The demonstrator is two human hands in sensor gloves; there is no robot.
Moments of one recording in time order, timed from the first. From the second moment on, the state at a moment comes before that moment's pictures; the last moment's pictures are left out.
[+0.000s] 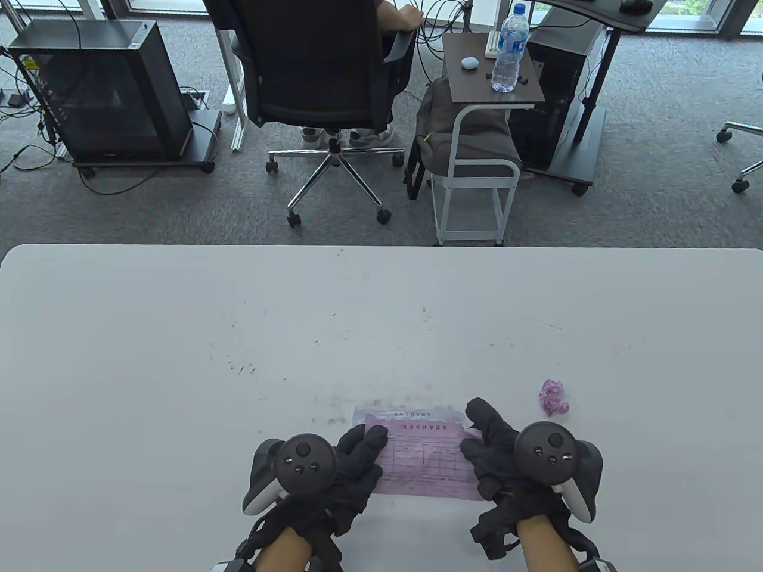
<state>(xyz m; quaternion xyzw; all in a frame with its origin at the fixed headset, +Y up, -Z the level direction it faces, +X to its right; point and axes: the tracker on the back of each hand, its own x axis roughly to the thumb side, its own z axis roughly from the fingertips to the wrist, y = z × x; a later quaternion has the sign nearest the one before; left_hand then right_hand) -0.125 -0.701 -0.250 -0.14 -0.25 0.33 0.90 0.156 -0.681 -0.260 0.06 -0.02 0.93 0.36</state>
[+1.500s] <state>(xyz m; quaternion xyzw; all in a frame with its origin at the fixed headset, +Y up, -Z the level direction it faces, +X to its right) -0.136 -0.765 -0.306 -0.18 -0.17 0.18 0.95 0.164 -0.735 -0.346 -0.01 0.03 1.00 -0.04</state>
